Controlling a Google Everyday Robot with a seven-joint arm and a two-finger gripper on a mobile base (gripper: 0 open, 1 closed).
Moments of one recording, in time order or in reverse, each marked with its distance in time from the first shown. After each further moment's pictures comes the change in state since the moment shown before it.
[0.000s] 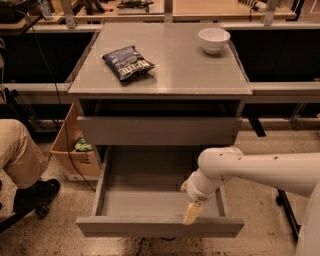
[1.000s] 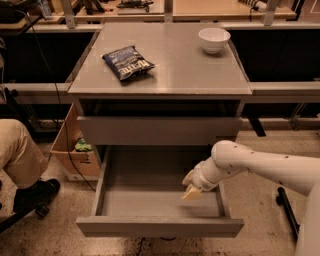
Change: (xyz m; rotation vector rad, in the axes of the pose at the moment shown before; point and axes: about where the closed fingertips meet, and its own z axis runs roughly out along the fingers) arm 0.006 -0.061 -0.001 0.078 -0.162 0.098
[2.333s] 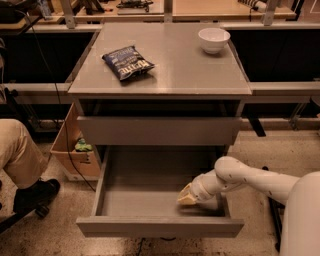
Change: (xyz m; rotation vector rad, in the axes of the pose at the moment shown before) arm 0.031 -0.005 0.083 -0.095 -0.191 0.217
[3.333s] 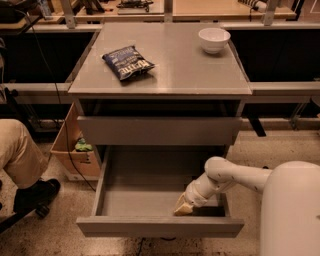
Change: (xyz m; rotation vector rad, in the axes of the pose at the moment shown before) arm 0.014 0.035 0.030 -0.189 0.105 -0.023
